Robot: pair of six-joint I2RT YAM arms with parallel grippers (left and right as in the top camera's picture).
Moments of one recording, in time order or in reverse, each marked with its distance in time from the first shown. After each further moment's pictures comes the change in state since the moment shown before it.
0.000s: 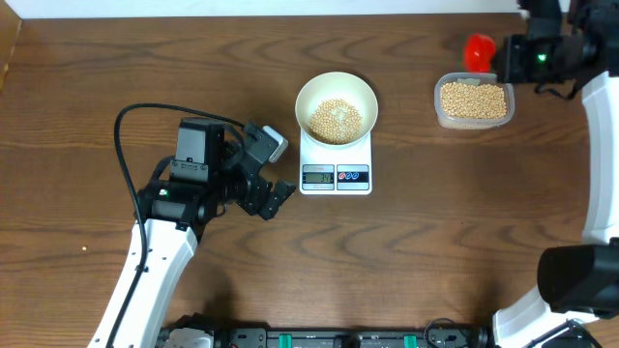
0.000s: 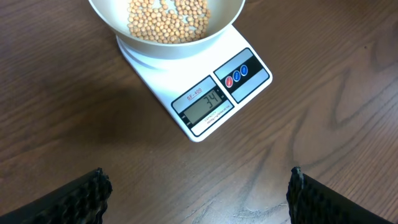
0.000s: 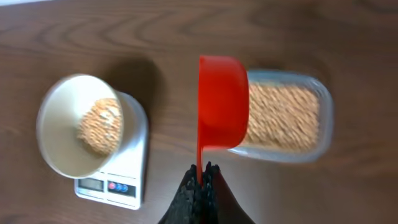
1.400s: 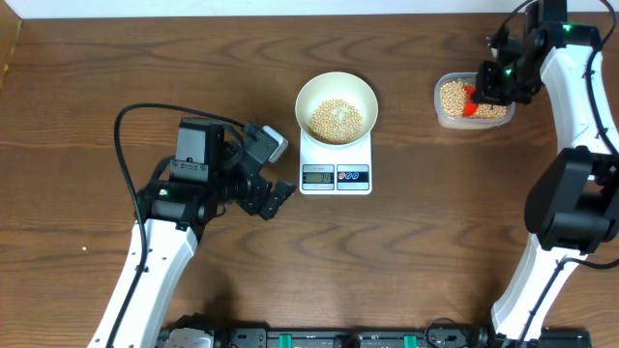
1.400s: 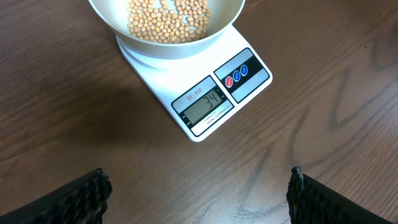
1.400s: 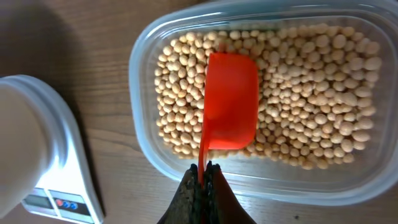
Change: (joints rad) left arm 0.000 0.000 0.000 0.000 0.000 0.000; right arm -0.027 0.362 0.000 0.032 -0.002 0.034
